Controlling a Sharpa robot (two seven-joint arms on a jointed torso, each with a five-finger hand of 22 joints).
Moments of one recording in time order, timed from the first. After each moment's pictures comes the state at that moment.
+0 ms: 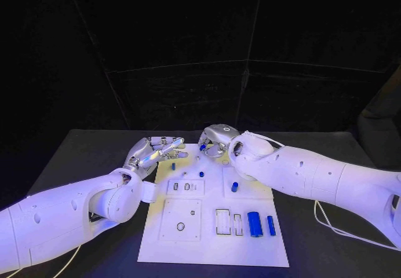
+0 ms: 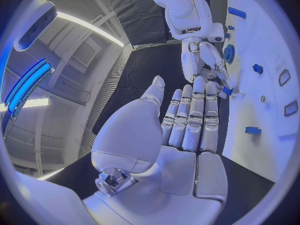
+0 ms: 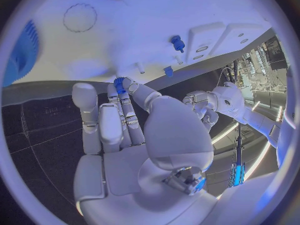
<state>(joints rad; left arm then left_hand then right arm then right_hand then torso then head) 1.16 -0.81 -0.07 1.52 0.00 -0.29 0.55 1.34 0.04 -0.04 0.03 0.05 1.00 0.21 0.12 0.07 1.10 0.15 0.10 0.07 1.16 0.10 0.18 0.18 0.18 0.94 0.22 0.22 0.07 1.25 -0.40 -0.04 1.06 -1.58 -0.37 -0.06 1.26 0.01 0.53 -0.26 0.10 1.08 0.17 0.07 0.07 1.21 0.09 0.06 0.06 1.47 0.00 1.31 1.01 0.16 1.24 0.10 1.15 0.74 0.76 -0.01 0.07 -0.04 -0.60</state>
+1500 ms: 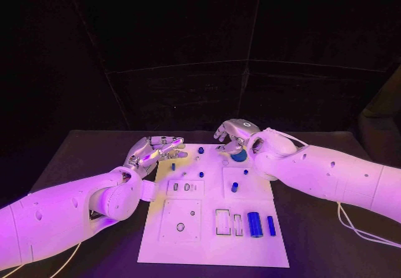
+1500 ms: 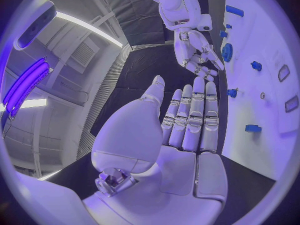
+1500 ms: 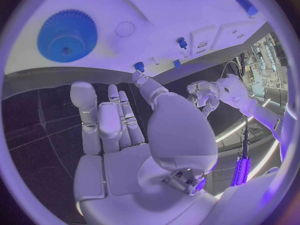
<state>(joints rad) 1.16 -0.82 -0.07 1.51 0.00 -0.27 0.54 1.34 0.04 -0.04 0.02 0.05 1.00 0.21 0.12 0.07 1.11 0.15 0.10 0.07 1.16 0.10 0.17 0.18 0.18 0.94 0.22 0.21 0.07 1.26 -0.57 -0.01 1.23 -1.57 -0.39 -0.16 1.22 -0.12 0.37 -0.14 0.13 0.95 0.18 0.08 0.07 1.10 0.10 0.15 0.07 1.47 0.02 1.29 0.94 0.16 1.26 0.12 1.15 0.73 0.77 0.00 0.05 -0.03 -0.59</state>
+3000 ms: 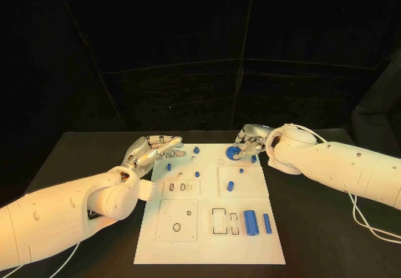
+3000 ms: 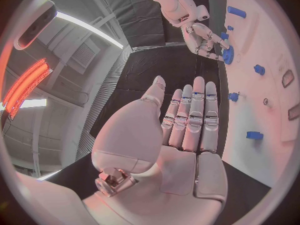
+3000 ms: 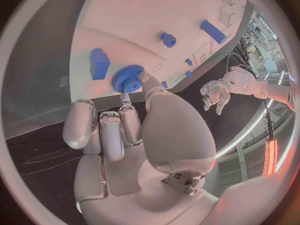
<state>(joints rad) 1.16 -0.81 -0.07 1.50 0.00 -0.27 0.55 1.35 0.05 -0.04 0.02 0.05 1.01 0.20 0.12 0.07 1.11 0.15 0.09 0.07 1.16 0.10 0.17 0.18 0.18 0.94 0.23 0.21 0.07 1.27 -0.67 0.01 1.23 -1.40 -0.13 -0.23 1.31 -0.12 0.07 0.09 0.25 0.91 0.15 0.11 0.07 1.45 0.06 1.36 1.31 1.47 -0.02 1.51 1.31 0.11 1.39 0.08 1.37 1.10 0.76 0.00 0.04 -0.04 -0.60</state>
